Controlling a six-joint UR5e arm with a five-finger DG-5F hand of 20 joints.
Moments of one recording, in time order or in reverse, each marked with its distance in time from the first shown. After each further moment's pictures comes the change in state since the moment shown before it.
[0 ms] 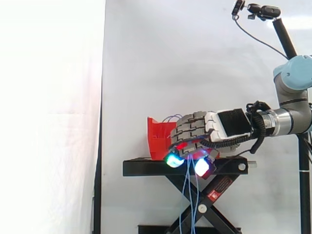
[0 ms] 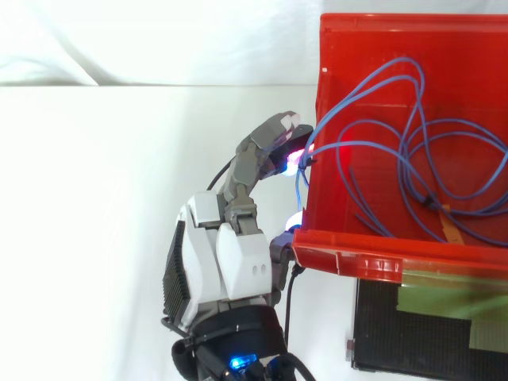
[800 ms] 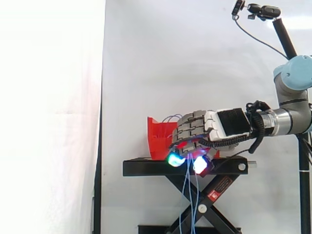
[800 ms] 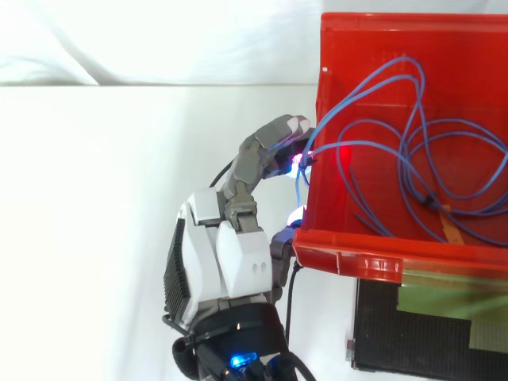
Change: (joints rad) arm 0.000 0.000 -0.001 0.016 0.001 -0.007
